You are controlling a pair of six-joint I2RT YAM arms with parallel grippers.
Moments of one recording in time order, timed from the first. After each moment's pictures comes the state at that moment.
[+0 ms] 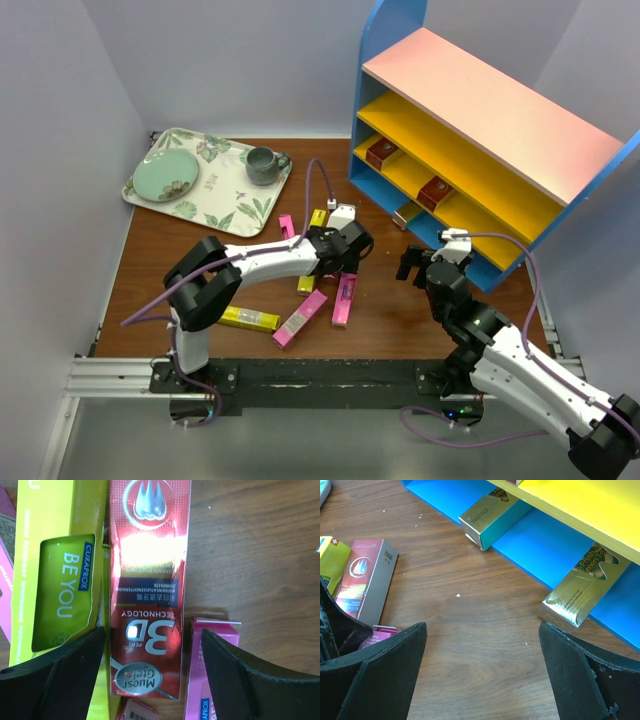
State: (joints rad) left arm -0.98 1.90 1.32 -0.49 -0.53 -0.70; right arm 0.69 0.61 0.38 -0.21 0.67 0.45
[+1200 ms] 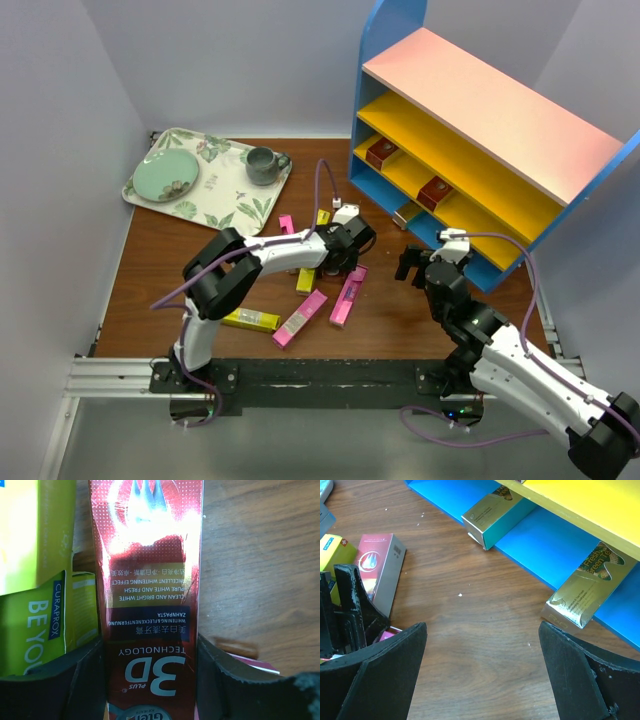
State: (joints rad) left arm -0.93 2.03 1.40 -0.46 -0.45 -0.67; right arm 0.69 0.62 0.37 -0.18 0.66 0.45
